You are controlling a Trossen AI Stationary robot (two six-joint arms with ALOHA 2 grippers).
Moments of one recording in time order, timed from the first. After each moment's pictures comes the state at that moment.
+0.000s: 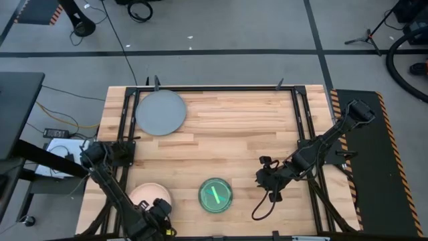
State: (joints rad) left arm -0.96 1.95 1.54 -1.09 -0.14 -1.83; right arm 0.62 1.36 0.74 -0.38 0.22 0.46
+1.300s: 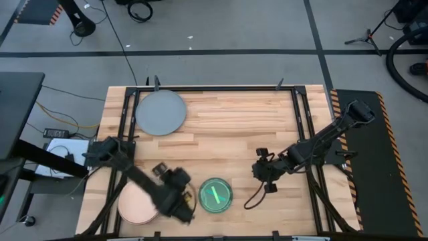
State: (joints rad) left arm -0.67 1.99 1.65 -1.55 -0.53 -1.42; right arm 0.51 1.36 0.74 -0.42 0.24 0.31
